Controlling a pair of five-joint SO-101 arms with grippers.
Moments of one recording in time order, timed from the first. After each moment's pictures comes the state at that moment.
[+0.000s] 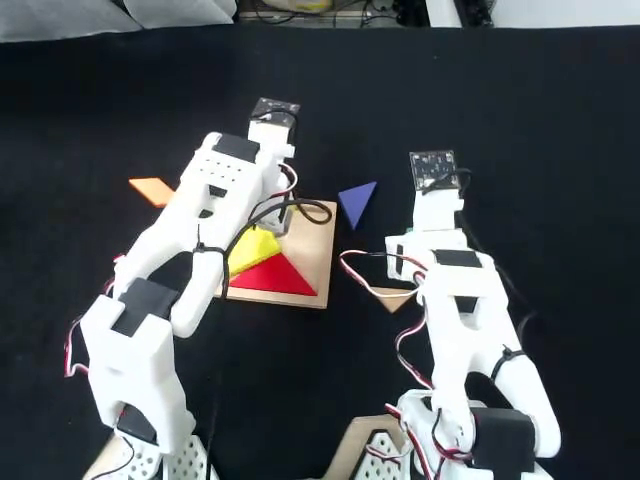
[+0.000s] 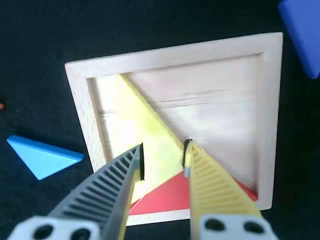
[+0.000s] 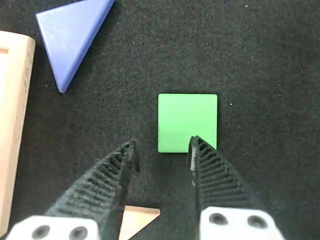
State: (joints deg) left arm 15.0 22.5 -4.8 73.3 4.6; right arm 3.9 -21.8 60.4 32.3 6.1
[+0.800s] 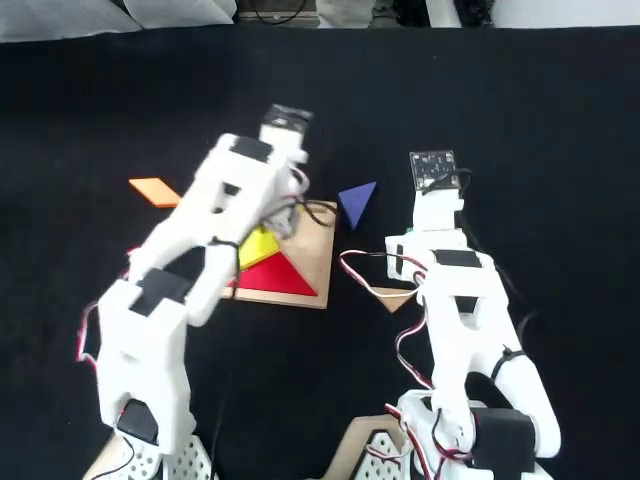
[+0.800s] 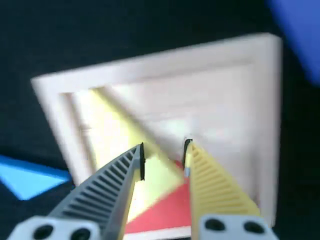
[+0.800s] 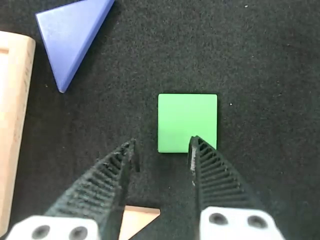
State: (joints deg) left arm 16.2 29.4 -9.7 72.9 4.4; right arm 3.9 -21.8 60.4 32.3 6.1
